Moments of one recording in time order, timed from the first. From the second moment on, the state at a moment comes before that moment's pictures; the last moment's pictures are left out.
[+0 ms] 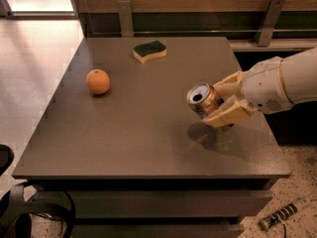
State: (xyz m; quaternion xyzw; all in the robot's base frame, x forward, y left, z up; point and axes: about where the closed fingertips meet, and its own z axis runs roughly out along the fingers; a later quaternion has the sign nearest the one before) arm 0.490 -0.135 0.895 -0.58 0.70 0.13 0.40
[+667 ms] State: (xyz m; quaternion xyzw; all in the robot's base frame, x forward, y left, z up) arm 0.490 -0.139 0.875 -0.62 0.72 0.00 0.32
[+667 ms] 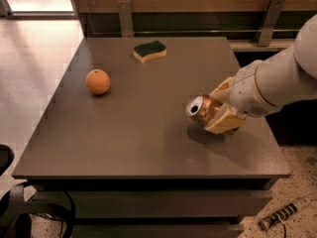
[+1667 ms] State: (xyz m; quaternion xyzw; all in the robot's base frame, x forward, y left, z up) arm 0.499 -0.147 0.834 -0.63 0.73 -0.02 0.27
